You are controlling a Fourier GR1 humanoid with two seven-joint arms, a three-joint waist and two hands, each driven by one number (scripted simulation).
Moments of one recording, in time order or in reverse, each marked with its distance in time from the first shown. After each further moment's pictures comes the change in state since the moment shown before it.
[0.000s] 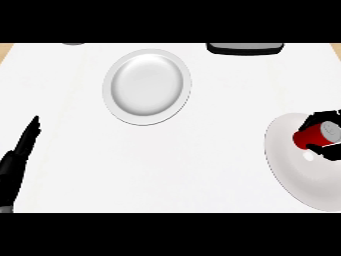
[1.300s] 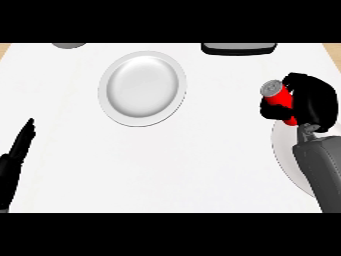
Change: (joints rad) left arm 0.022 -0.020 0.045 -0.014 -0.020 -0.021 0.010; right arm -0.033 0.278 0.176 -0.578 0.546 -0.640 1.151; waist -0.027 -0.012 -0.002
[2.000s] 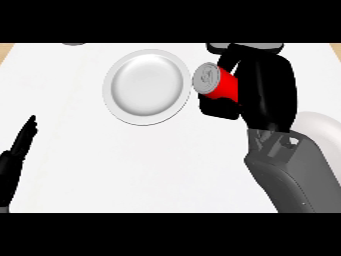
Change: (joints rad) left arm -0.015 -0.011 0.009 -0.013 -0.013 -0.026 0.006; right arm -0.212 0.204 0.178 -0.329 0.059 0.133 0.118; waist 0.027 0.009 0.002
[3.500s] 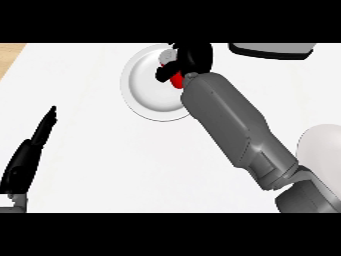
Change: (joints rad) left arm -0.083 -0.051 -0.034 0.029 -0.054 -0.045 -0.019; right arm -0.552 0.139 0.039 1.163 -0.559 -0.527 -0.109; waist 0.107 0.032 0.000
